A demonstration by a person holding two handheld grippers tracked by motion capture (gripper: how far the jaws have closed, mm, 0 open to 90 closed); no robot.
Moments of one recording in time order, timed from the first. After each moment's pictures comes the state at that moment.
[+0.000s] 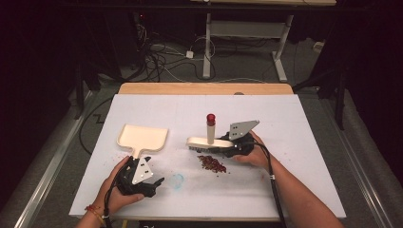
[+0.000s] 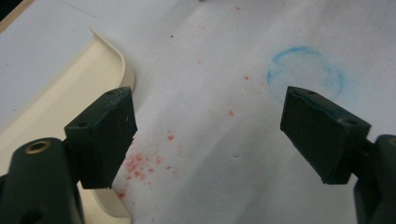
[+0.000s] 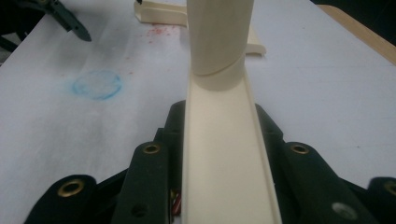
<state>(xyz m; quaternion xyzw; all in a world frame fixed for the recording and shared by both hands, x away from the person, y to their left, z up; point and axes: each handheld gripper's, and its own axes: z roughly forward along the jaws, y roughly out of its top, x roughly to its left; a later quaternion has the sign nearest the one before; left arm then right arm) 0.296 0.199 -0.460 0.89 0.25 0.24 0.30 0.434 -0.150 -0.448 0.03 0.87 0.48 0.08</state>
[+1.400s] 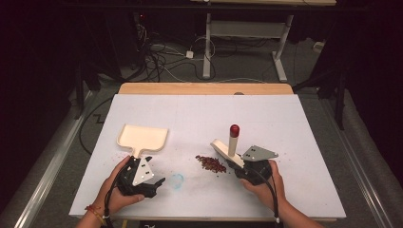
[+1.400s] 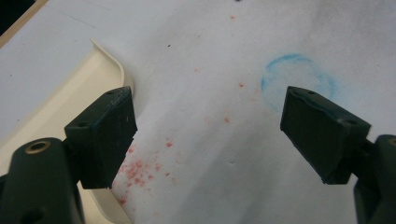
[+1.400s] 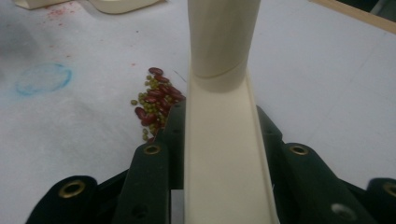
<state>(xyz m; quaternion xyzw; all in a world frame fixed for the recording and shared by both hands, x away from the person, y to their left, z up) 0.293 0.197 -0.456 0.89 0.24 0.25 0.30 0.328 -0.169 -0.442 0.32 0.83 0.41 0.21</state>
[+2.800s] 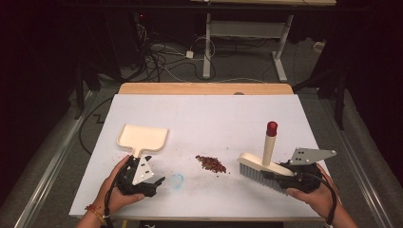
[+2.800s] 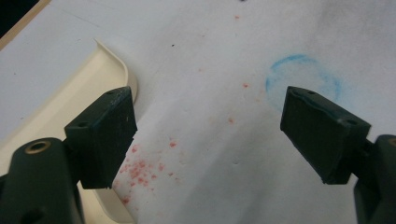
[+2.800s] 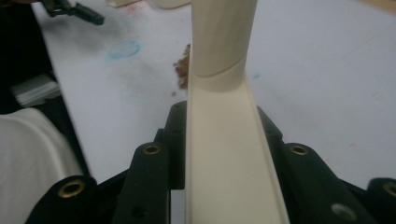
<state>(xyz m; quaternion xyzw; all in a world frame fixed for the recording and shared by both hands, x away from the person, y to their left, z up) 0.294 0.197 -0.455 0.88 0.25 0.25 0.30 0.300 -0.273 -0.391 0.27 0.86 0.43 0.10</state>
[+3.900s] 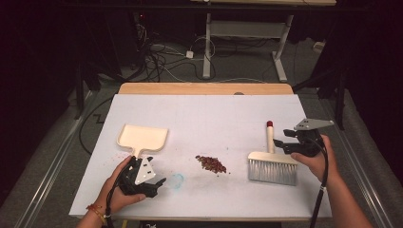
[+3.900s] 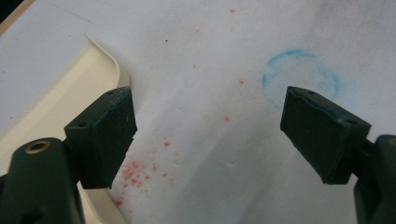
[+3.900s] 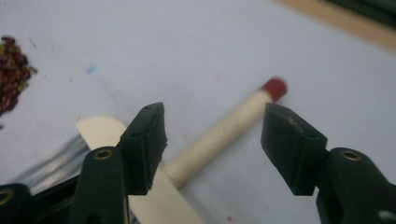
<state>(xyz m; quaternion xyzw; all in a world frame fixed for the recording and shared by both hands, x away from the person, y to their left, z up) 0.296 0.194 -0.458 0.89 0.24 0.25 0.30 0.397 -0.314 -0.407 0.37 0.83 0.36 0.22</state>
